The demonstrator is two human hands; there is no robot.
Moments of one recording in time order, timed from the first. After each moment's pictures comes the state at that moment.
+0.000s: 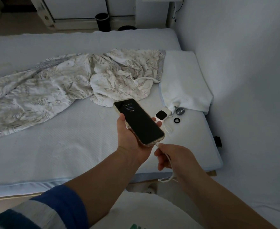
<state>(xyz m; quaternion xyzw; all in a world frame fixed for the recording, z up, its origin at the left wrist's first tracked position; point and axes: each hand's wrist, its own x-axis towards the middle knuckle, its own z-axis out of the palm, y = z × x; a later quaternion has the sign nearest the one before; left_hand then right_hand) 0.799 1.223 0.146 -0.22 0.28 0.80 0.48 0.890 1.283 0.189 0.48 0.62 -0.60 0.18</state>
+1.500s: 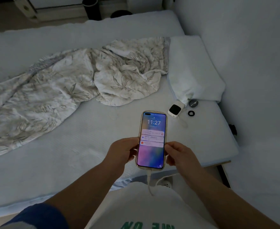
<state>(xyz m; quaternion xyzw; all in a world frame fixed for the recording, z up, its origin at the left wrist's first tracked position) 0.661 1.136 0.107 0.02 0.72 0.48 0.51 0.801 1.238 0.111 0.50 0.60 -0.63 -0.02</state>
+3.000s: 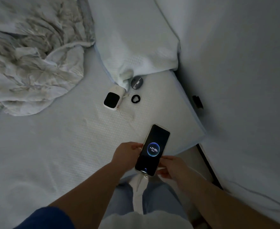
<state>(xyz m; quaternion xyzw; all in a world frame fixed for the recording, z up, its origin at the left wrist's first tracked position) 0.829 1.426 -0.097 0.21 0.78 0.14 0.57 0.981 1.480 -0.103 0.66 0.25 -0.70 0.11</state>
